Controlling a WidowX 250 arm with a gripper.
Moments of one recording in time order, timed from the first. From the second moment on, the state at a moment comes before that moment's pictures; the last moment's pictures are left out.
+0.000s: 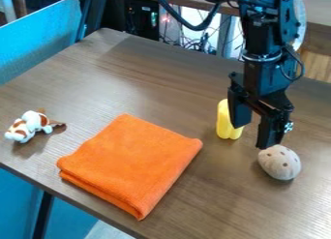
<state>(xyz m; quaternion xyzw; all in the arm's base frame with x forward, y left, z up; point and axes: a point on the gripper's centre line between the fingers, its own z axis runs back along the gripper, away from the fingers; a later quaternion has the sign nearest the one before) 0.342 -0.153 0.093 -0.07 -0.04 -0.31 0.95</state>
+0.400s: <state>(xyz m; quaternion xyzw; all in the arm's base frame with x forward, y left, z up) 0.341 -0.159 0.076 -0.07 -0.02 -0.32 0.94</state>
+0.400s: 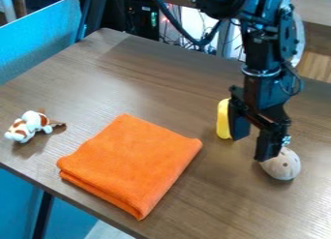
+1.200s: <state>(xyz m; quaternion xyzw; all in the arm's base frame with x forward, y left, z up) 0.360 -0.189 0.057 -0.02 0.01 -0.32 0.95</state>
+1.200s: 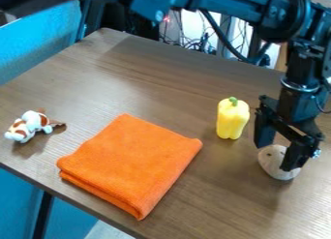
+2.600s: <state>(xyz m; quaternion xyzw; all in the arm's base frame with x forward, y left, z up) 0.349 -0.190 0.057 -0.04 0.00 -0.26 0.97</state>
